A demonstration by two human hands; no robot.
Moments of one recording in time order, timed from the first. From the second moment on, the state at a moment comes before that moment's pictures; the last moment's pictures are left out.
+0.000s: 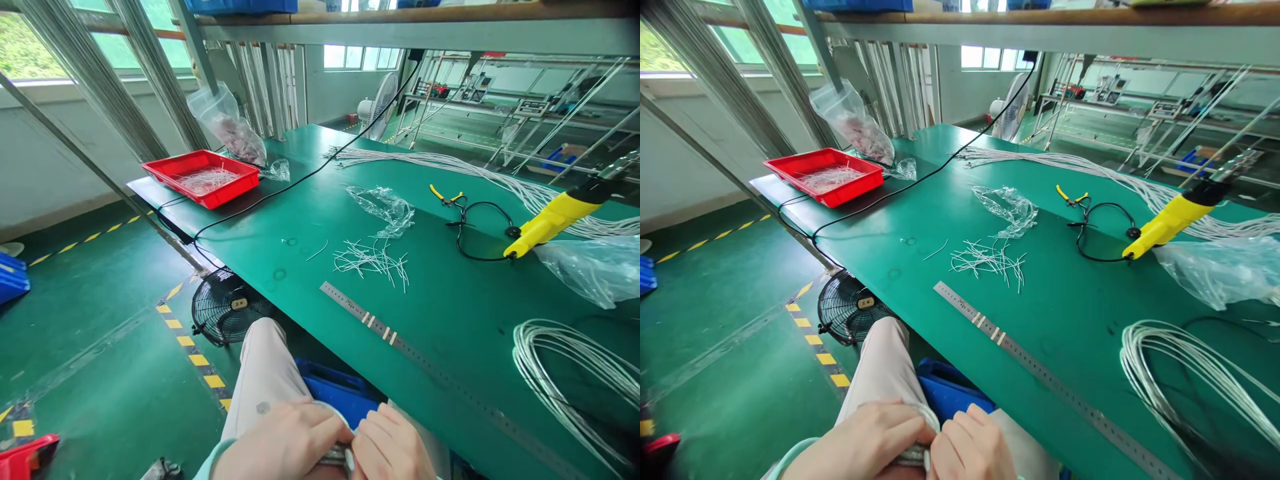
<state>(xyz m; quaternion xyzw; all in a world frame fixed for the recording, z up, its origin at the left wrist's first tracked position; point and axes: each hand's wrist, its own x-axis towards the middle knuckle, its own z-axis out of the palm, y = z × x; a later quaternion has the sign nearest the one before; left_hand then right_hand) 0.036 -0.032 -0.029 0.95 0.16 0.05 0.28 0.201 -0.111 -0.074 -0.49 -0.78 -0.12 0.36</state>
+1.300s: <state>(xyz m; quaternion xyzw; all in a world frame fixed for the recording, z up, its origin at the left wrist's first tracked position) 0.035 -0.033 -0.037 0.96 0.13 0.12 0.23 0.213 -0.109 -0.064 -0.44 -0.83 -0.16 0.31</state>
